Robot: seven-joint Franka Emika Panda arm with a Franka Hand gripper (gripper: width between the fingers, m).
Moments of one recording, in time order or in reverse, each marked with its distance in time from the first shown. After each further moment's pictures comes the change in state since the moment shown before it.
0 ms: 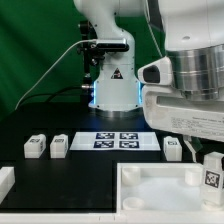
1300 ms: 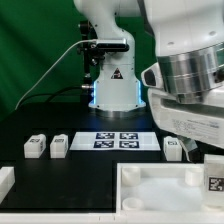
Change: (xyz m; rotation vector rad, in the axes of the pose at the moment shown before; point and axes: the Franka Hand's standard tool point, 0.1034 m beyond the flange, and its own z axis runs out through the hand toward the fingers) arm 0.002 0.000 0.003 0.068 -0.012 0.158
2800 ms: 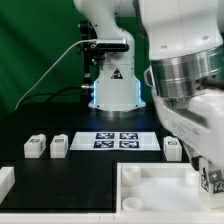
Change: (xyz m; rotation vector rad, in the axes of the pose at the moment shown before) arm 0.007 0.008 0.006 0.081 0.024 0.652
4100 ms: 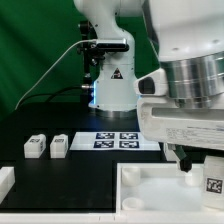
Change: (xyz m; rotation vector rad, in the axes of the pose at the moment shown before) arm -0.004 0.005 0.005 -0.085 0.043 -0.994
